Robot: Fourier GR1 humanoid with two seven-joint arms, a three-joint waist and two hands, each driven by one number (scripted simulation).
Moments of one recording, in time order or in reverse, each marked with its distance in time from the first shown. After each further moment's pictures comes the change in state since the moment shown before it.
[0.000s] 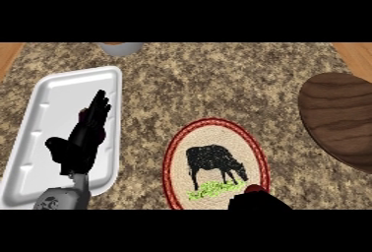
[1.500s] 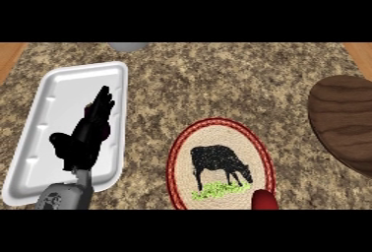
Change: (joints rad) left arm -0.031 -0.011 -0.006 -0.003 -0.013 -0.009 0.019; right arm 0.433 -0.633 -1.313 -0.171 -0.896 0.379 -0.281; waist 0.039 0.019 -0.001
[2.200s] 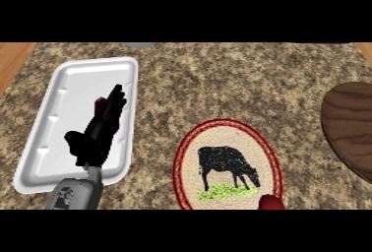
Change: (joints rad) left arm -0.035 -0.034 -0.024 0.047 -0.011 -0.025 -0.034; right arm -0.434 0.025 0.337 0.299 0.435 -0.220 0.000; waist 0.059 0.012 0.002
